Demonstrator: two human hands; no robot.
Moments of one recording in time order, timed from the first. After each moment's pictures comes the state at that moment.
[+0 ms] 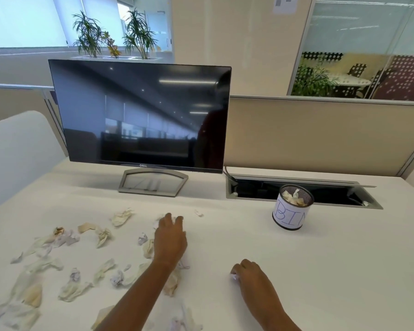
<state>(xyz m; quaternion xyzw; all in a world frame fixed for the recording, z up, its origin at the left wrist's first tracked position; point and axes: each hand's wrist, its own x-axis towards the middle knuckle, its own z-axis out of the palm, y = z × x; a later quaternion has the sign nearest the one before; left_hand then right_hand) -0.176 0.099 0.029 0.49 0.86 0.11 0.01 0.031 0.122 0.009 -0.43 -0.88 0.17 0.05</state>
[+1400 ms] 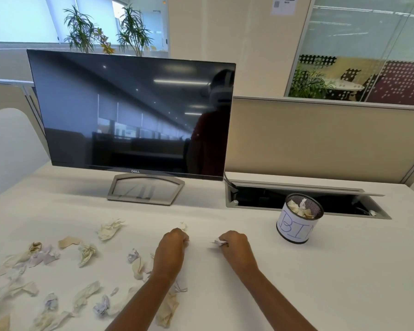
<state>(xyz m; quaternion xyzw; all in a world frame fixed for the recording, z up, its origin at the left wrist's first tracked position) -0.185 0.122 0.014 0.47 0.82 0.31 0.10 -0.047 0.204 0.021 -0.45 -0.84 0.28 0.16</state>
